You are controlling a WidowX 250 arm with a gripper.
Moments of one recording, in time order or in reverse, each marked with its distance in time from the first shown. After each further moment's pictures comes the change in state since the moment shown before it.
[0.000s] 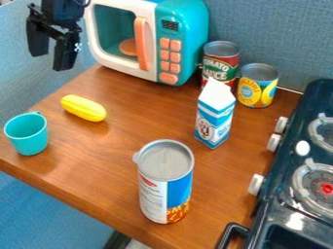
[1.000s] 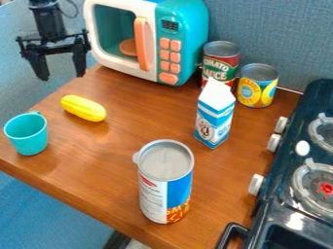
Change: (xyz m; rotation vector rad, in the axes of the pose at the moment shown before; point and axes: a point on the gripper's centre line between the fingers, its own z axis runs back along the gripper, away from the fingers) arm 0.019 0.010 -0.032 -0.275 -0.149 0.808
